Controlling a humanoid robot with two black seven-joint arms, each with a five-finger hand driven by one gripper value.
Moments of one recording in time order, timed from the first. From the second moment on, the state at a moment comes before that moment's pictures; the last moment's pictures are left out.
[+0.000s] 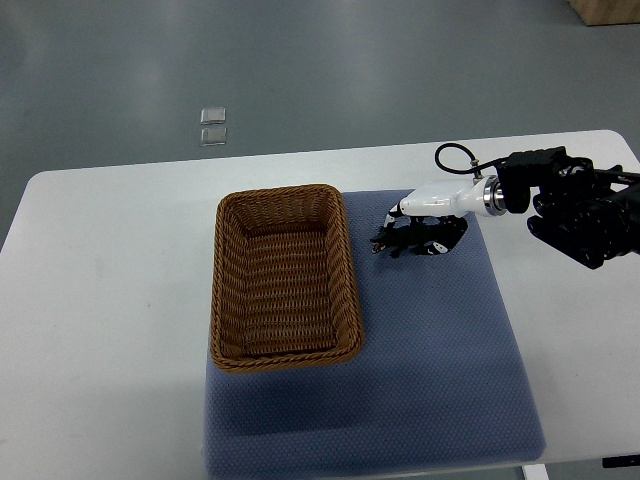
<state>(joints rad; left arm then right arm) 0.00 0.00 -0.05 -0.17 0.06 0.11 0.00 1.10 -0.27 -0.07 0.54 -1.56 0.10 0.61</state>
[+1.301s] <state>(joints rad) 0.00 0.00 -0.05 -0.17 0.06 0.11 0.00 1.15 -0.31 0.11 0.58 -1.40 0.10 0.61</state>
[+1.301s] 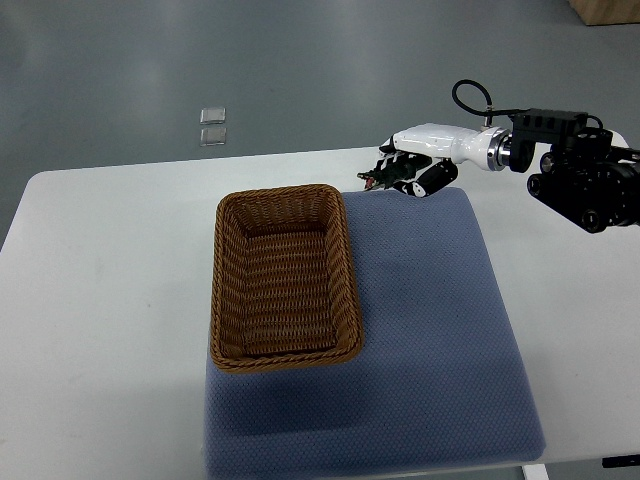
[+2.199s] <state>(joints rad) 0.00 0.00 -0.05 -0.17 0.06 0.11 0.00 1.27 -0.10 -0.01 0.84 -1.54 0.10 0.61</state>
